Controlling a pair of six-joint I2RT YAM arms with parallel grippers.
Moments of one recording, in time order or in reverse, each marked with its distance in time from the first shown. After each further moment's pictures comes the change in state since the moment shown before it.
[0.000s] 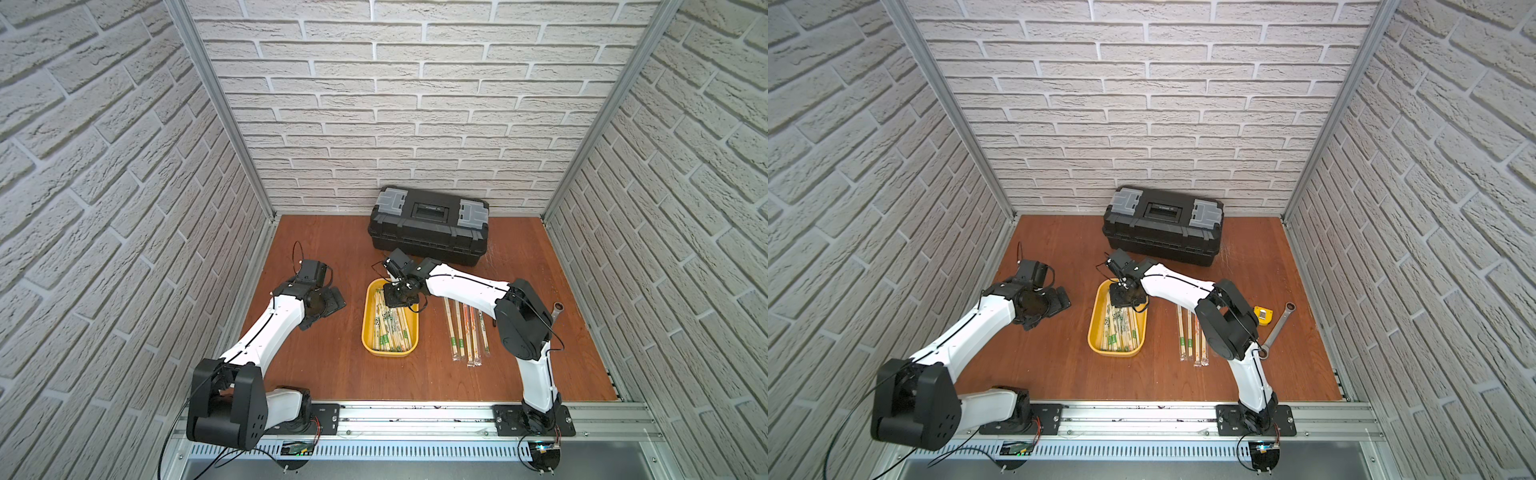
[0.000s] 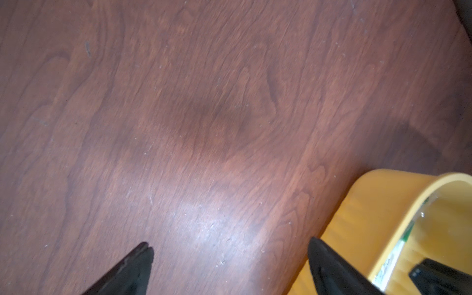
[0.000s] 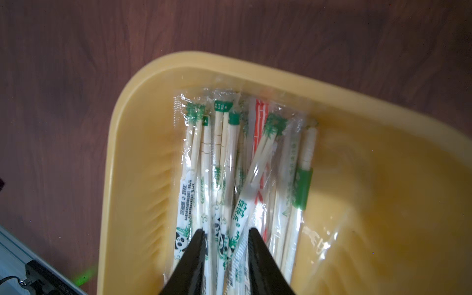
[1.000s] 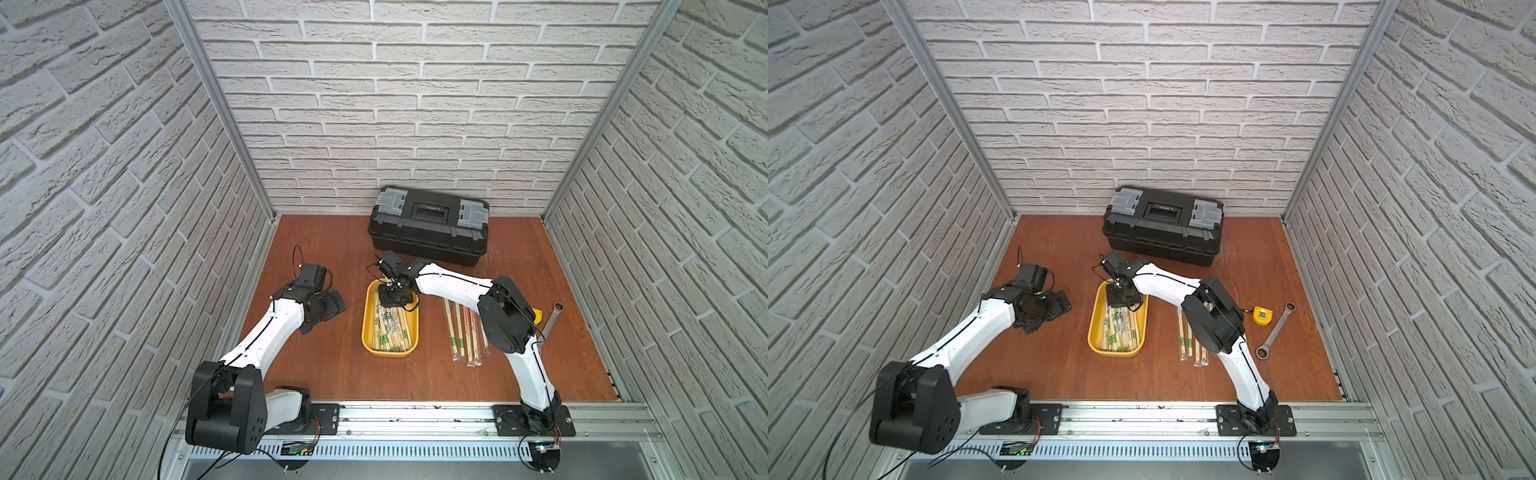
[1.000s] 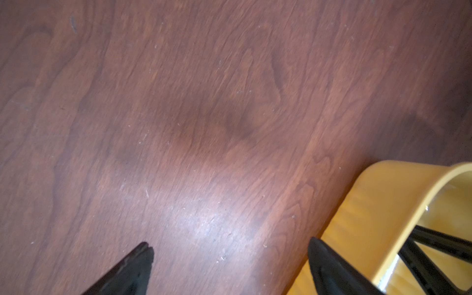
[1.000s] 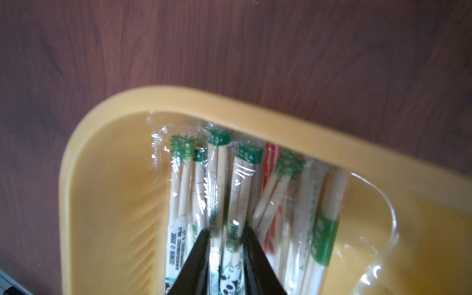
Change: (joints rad) left arm 0.003 -0.015 -0.036 0.017 0.026 -0.004; right arm 0.000 0.107 0.095 -0.017 0.016 0.002
